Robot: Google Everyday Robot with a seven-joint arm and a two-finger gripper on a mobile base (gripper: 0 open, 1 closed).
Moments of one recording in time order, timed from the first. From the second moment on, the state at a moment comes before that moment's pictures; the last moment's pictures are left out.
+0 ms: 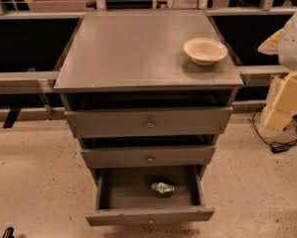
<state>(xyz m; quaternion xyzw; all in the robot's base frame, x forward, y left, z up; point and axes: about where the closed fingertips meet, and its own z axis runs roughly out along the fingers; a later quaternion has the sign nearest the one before) 0.438 -0.215 0.981 -0.60 0.78 -0.04 0.17</state>
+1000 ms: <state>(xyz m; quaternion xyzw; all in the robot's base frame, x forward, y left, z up) 0.465 -0.228 0.838 -0.54 0.82 0.08 0.19</state>
